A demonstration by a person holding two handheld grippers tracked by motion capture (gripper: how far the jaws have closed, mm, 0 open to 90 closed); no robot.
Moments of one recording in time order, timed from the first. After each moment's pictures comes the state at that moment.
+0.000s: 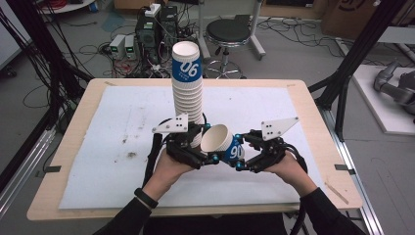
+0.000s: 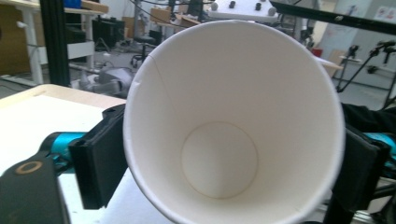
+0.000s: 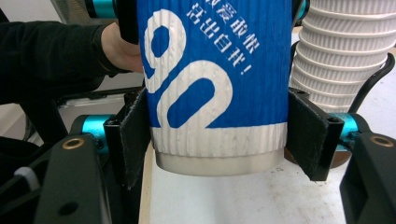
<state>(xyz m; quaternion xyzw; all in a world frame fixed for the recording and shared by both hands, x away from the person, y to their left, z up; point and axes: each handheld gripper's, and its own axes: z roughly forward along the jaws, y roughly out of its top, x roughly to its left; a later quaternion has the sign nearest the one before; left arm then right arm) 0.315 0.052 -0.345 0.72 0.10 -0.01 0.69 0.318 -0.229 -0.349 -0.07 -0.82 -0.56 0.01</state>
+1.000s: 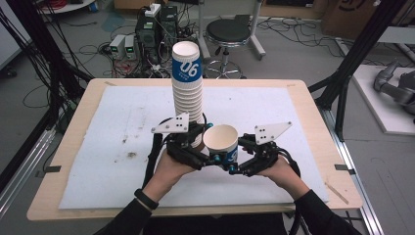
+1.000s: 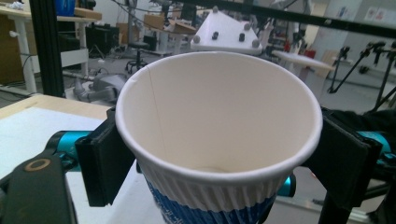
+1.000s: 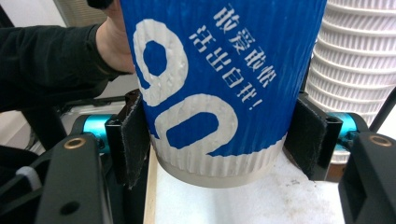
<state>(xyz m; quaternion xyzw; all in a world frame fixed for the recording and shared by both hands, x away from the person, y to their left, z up) 0.309 0.048 -0.336 0.71 0.09 -0.01 0.70 0.314 -0.214 -0.361 -0.06 -0.81 -0.58 0.02</state>
